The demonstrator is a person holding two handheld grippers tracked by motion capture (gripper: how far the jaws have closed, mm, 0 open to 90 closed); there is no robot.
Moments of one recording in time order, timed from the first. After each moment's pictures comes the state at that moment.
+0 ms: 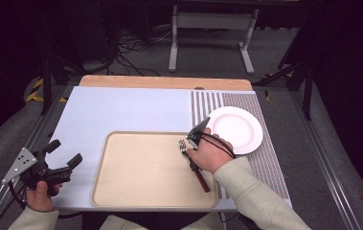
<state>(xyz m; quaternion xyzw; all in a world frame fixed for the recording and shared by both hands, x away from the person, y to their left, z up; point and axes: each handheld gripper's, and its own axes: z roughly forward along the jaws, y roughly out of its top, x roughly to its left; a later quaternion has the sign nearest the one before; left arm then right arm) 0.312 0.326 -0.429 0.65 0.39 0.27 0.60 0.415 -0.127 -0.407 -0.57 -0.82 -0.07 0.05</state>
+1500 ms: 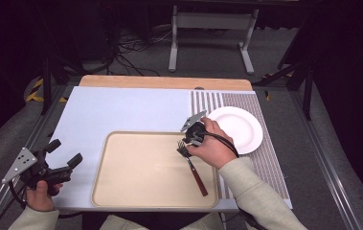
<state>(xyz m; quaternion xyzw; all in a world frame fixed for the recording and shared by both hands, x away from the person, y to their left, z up) 0.313 0.326 -0.429 0.64 0.39 0.27 0.60 0.430 -0.129 -0.387 -0.21 -0.93 -0.28 -0.08</state>
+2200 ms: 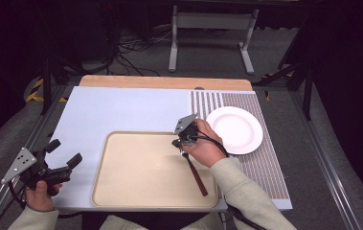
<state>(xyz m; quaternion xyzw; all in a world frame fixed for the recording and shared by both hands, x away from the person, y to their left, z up) 0.312 0.326 -0.428 0.64 0.39 0.27 0.60 0.444 -0.112 -0.404 -0.13 -0.94 -0.30 -0.11</state>
